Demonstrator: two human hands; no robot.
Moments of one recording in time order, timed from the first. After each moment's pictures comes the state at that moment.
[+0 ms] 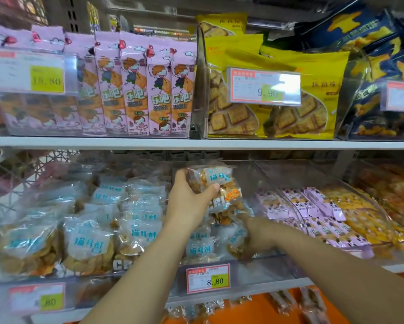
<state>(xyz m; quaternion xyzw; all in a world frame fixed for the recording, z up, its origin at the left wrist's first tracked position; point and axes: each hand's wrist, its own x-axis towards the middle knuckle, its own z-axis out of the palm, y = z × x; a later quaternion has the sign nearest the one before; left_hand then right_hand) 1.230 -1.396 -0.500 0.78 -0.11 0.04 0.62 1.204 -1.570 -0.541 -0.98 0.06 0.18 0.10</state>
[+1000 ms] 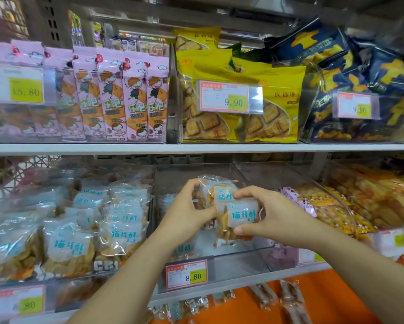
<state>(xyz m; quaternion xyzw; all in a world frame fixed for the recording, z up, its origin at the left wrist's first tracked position) 1.208 -1.406 -0.505 0.74 -0.27 -0.07 0.60 1.119 -1.584 -0.464 -0.96 -0.04 -0.09 0.28</state>
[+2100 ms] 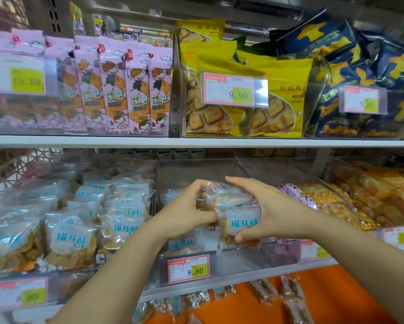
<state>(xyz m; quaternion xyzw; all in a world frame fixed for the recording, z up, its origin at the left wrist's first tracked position) 1.219 -1.396 -0.505 0.75 -0.34 -0.17 0.55 1.131 -1.589 -0.467 -0.98 -0.10 -0.05 0.18</state>
